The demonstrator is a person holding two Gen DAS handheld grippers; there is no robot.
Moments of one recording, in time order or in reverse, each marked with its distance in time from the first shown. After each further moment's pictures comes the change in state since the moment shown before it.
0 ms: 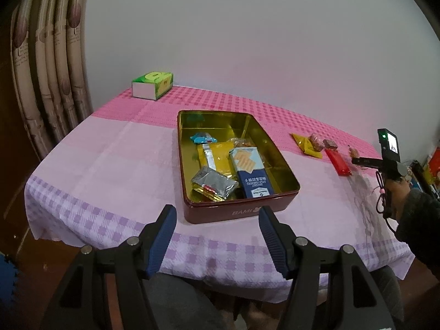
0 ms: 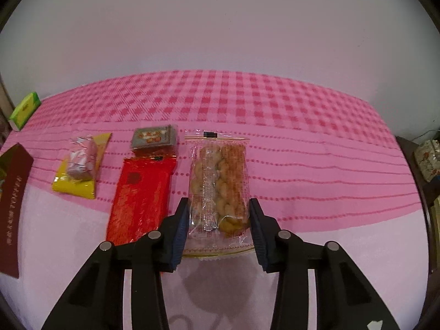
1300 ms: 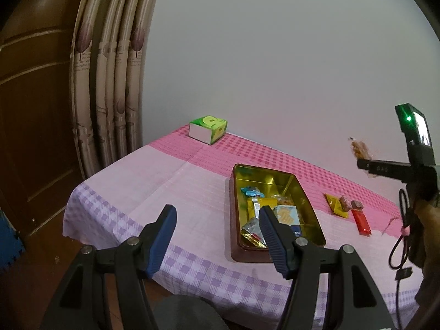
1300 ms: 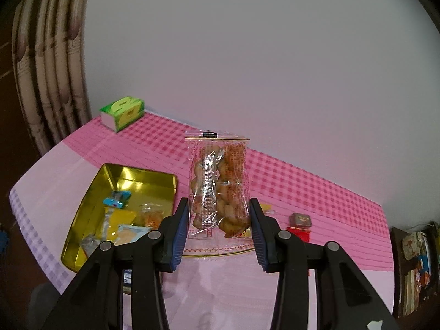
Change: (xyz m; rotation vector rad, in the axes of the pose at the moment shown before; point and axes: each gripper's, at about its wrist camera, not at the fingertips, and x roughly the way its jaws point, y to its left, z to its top) left arm -0.061 0.040 0.013 -0.175 -0.235 0.188; right arm -0.180 0.265 0.017 -0.333 -0.222 0.065
